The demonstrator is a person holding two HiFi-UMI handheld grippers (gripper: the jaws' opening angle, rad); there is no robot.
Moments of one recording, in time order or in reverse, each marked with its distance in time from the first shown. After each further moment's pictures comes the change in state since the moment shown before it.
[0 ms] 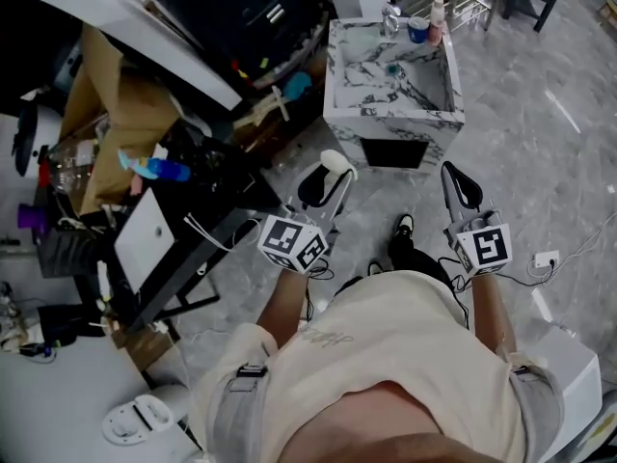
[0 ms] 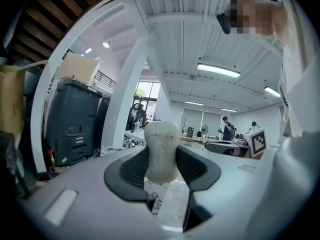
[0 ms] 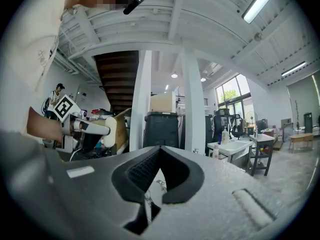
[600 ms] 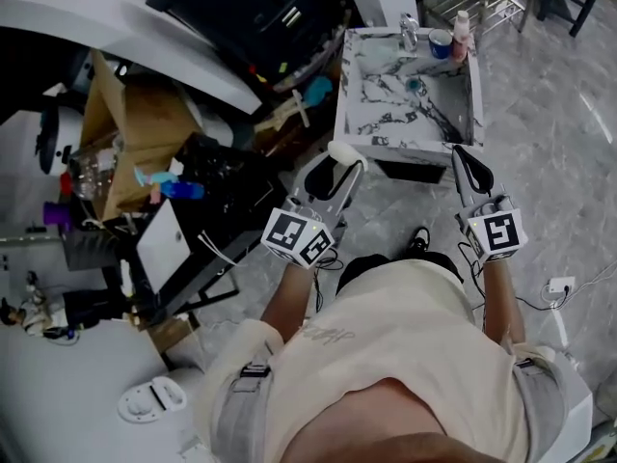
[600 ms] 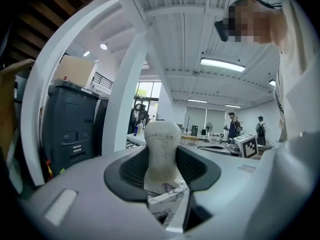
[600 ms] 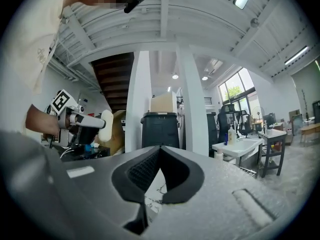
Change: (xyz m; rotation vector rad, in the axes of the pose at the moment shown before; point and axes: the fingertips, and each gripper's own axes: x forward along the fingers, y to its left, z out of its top) left arm 0.113 0.041 0.043 0.042 0.006 0.037; right arm 0.108 -0.106 -0.008 0.049 -0.039 0.072
